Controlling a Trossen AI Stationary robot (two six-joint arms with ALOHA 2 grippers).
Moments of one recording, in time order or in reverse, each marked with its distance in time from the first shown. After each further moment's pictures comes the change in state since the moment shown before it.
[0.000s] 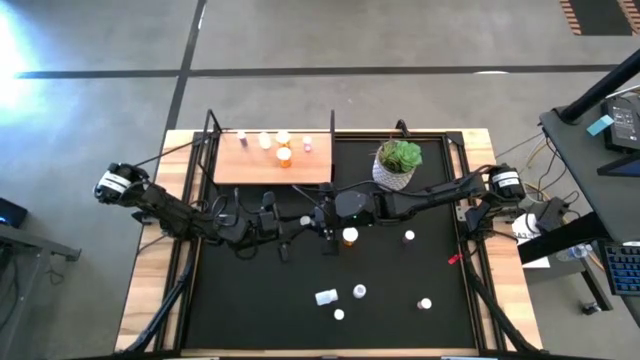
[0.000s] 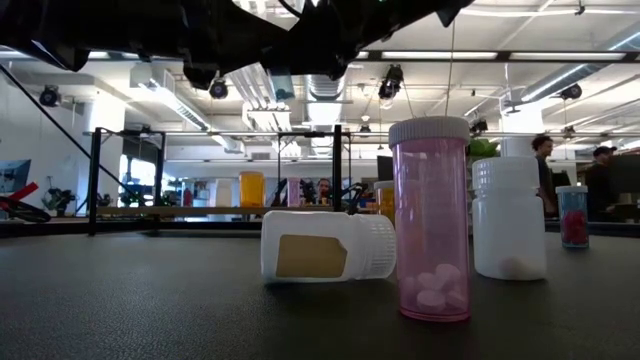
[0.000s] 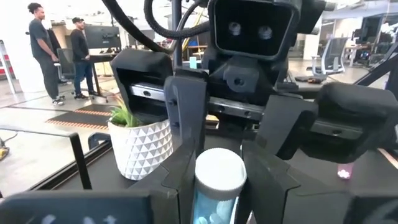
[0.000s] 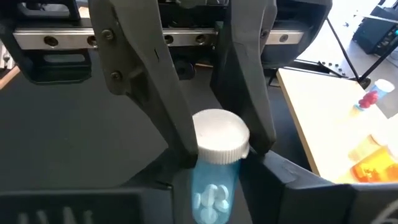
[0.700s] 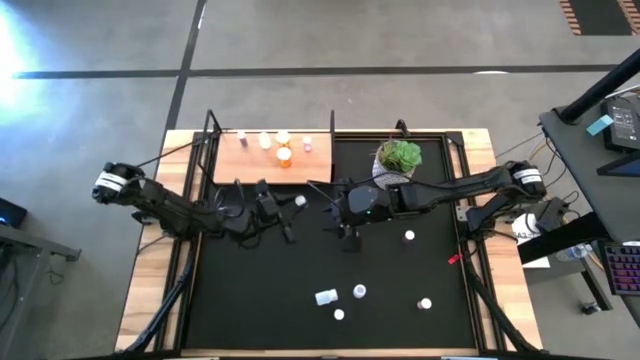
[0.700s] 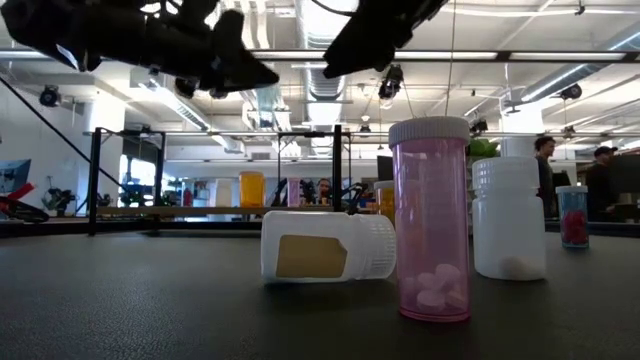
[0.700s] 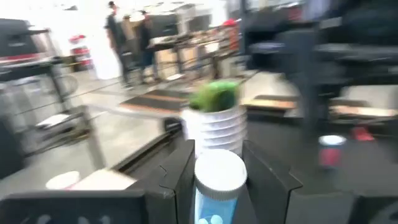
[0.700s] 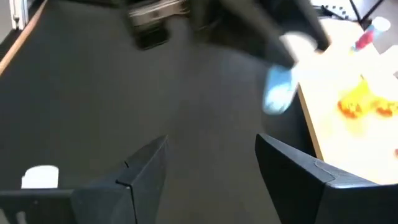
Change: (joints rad) left arm 0.101 -0.052 -0.001 -0.106 -0.169 0.033; right arm 0.000 -0.162 0.002 -0.381 0.000 0.089
